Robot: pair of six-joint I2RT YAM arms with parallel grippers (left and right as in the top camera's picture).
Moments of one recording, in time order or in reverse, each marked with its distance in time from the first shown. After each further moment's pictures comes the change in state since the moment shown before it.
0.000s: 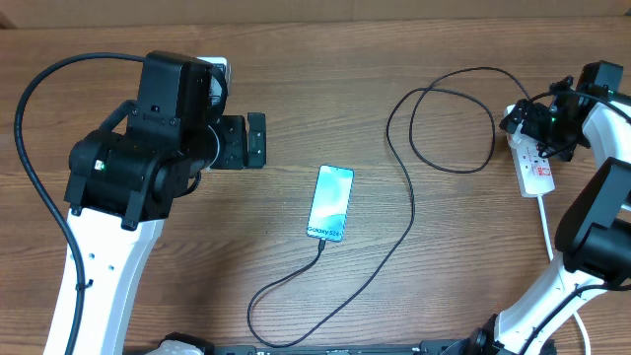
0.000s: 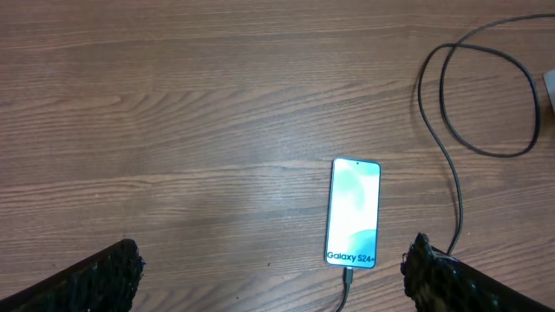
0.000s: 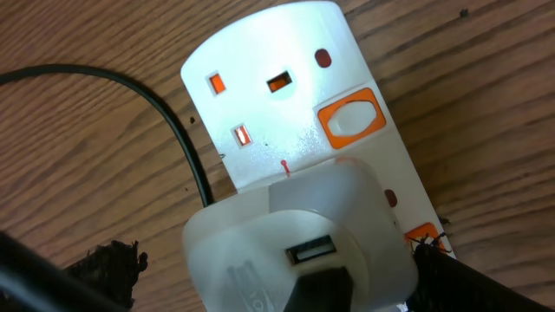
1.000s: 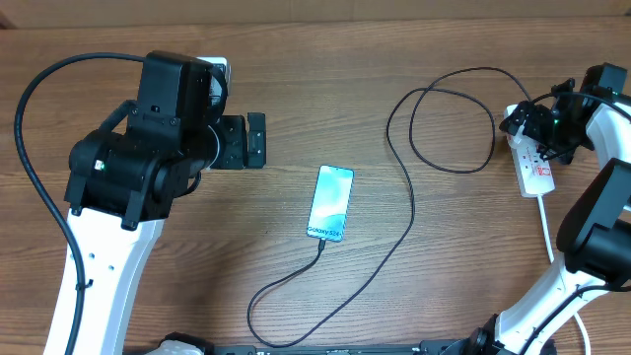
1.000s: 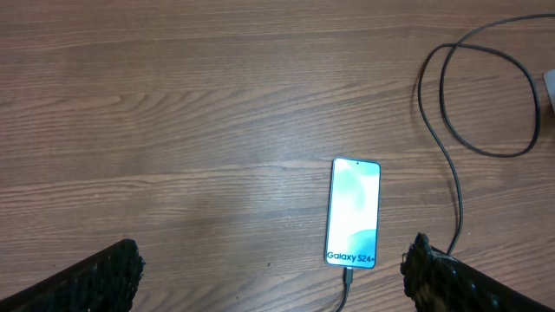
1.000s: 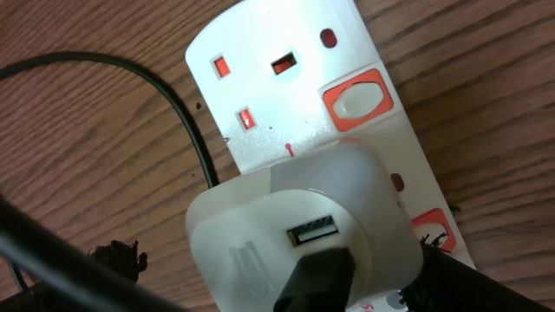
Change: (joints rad) left arm 0.000 0.000 0.000 0.000 0.000 0.000; right arm -0.013 0.000 0.000 -0.022 -0.045 -0.011
